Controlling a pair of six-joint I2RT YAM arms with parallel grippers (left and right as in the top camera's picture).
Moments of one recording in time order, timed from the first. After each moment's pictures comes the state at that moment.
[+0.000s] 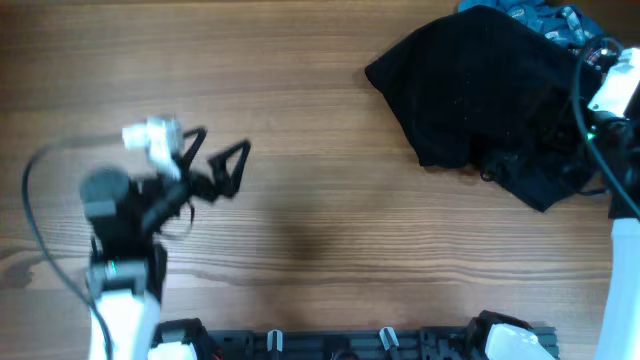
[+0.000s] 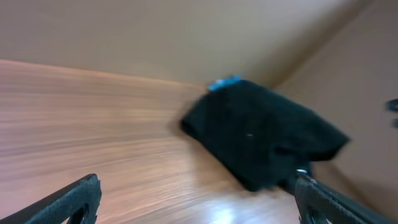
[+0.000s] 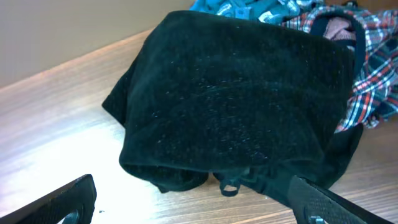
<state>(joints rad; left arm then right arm) 0.10 0.95 0.66 0.00 0.76 -0.33 -0.29 1.23 1.44 -1.01 -0.18 0.13</state>
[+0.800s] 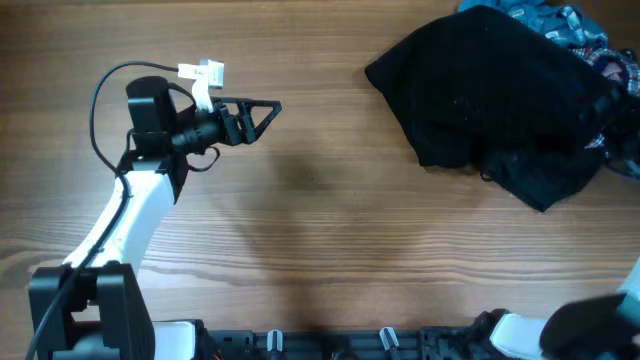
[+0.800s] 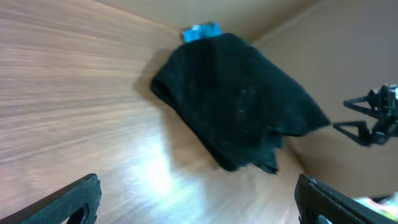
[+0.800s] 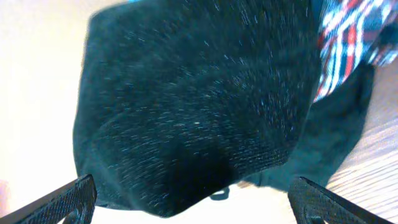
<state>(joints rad) 0.01 1.54 0.87 0.14 0.92 -0.37 -0.64 1.51 1.45 -1.00 -0.47 0.20</state>
